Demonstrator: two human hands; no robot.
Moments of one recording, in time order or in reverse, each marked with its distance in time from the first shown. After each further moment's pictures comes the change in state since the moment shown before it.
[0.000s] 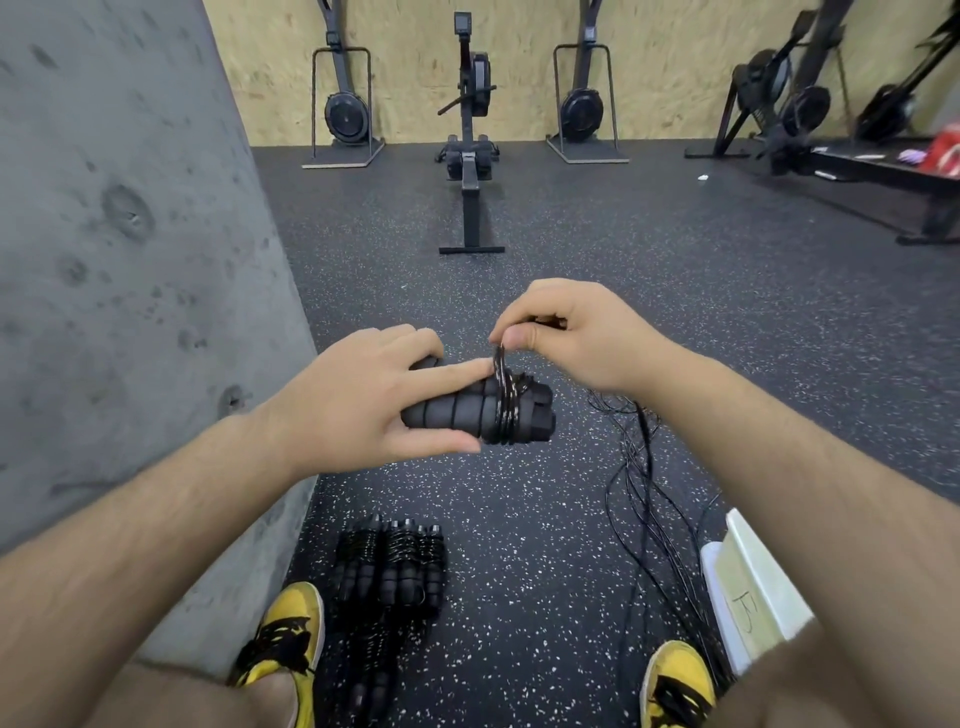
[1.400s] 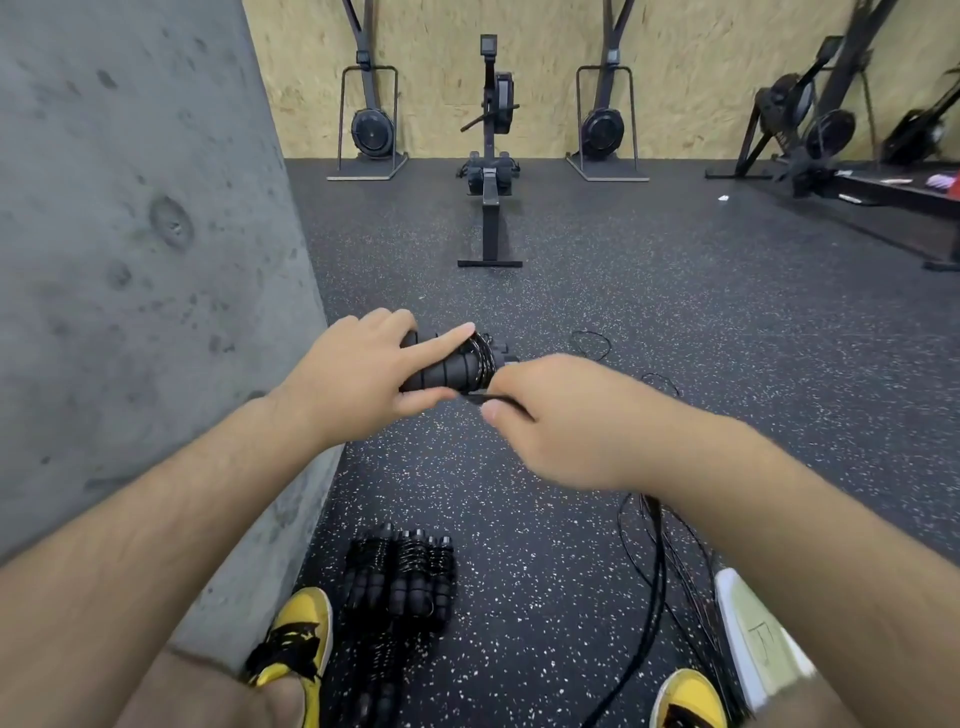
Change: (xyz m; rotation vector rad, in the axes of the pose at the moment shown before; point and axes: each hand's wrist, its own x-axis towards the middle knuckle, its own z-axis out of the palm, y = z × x) left_hand -0.006 -0.041 0.010 0.319 -0.025 -0.212; right_hand -0.028 -0.089 0.012 -0.461 -0.370 0.126
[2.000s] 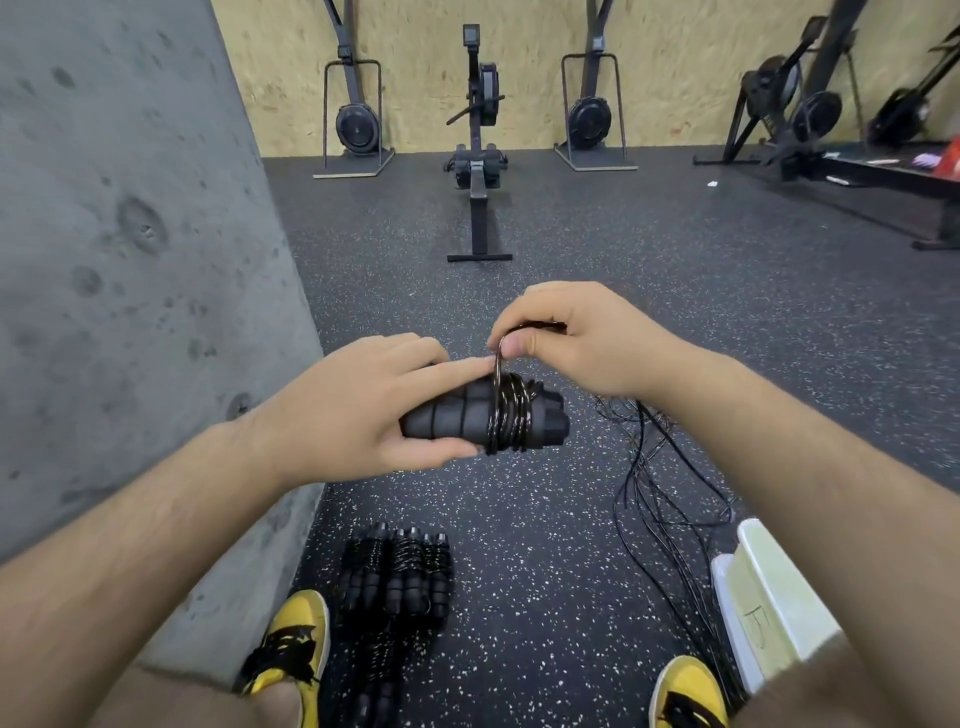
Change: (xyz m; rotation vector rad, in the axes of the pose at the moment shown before) left_hand -0.001 0.034 -0.033 -0.382 -0.015 0.213; right_hand 0.038 0.079 0.002 0.362 0.318 -0.200
